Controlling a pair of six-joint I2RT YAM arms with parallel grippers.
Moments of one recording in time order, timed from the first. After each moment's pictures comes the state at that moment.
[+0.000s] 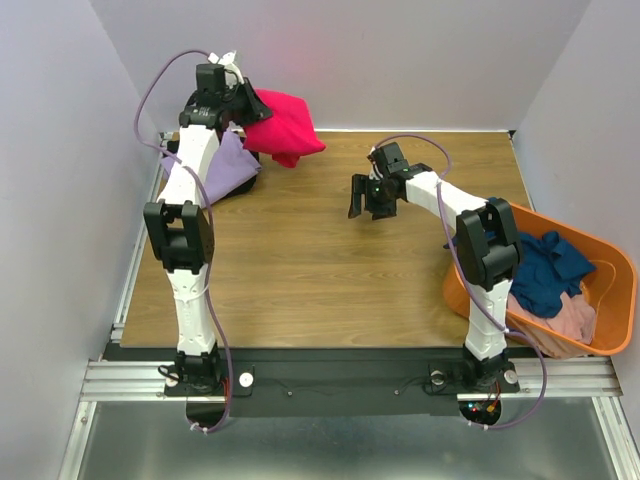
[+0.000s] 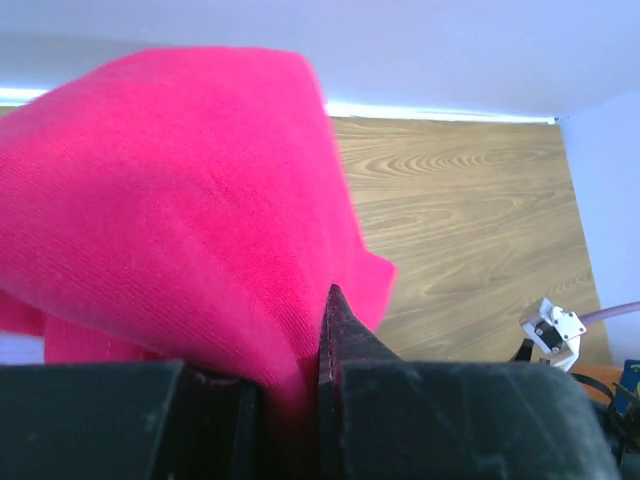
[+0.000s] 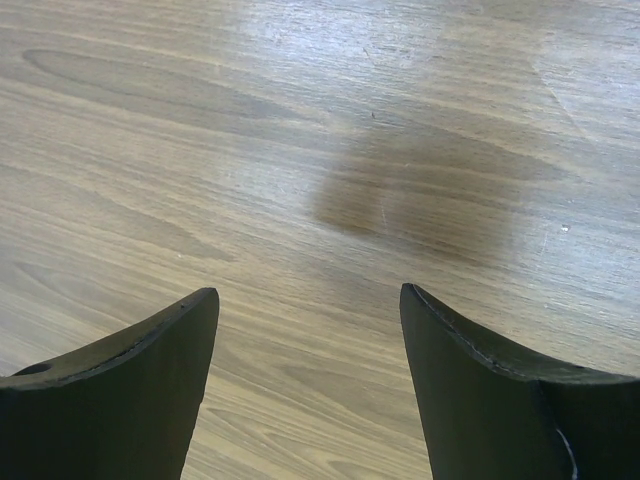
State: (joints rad) left arm -0.10 2.17 2.24 -0.48 0.40 -0.42; right arm 0.41 2.04 1.59 -0.55 -0.21 0.40
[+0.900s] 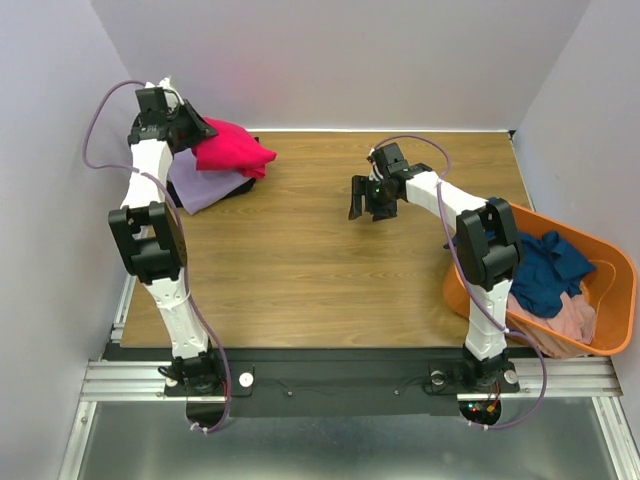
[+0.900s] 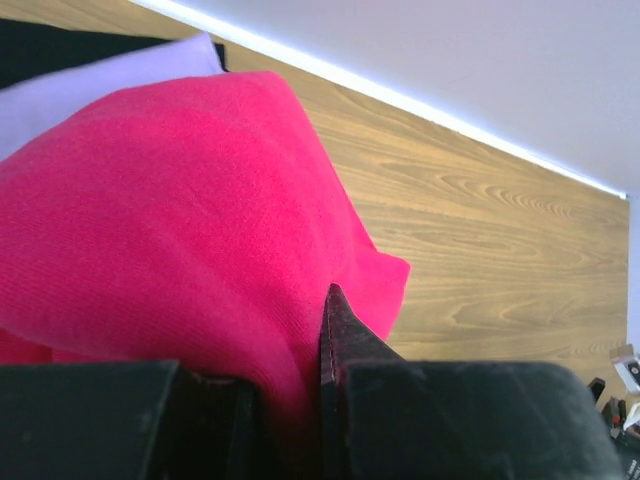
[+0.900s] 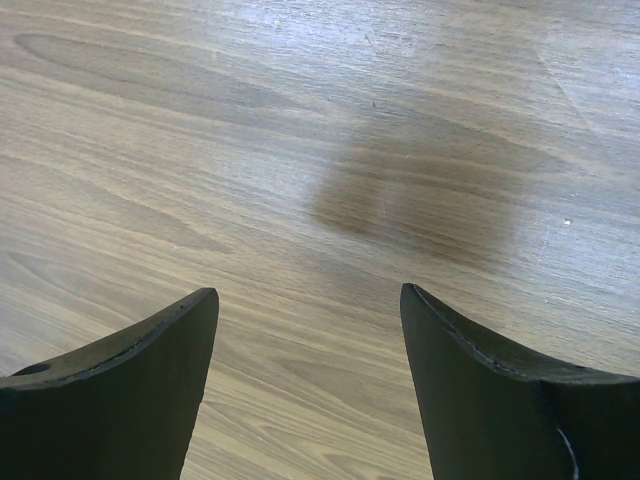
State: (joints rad) left arm 0.16 2.07 1.96 -0.43 0.44 -0.44; right arm 0.41 2.04 1.59 -0.57 -0.22 0.38
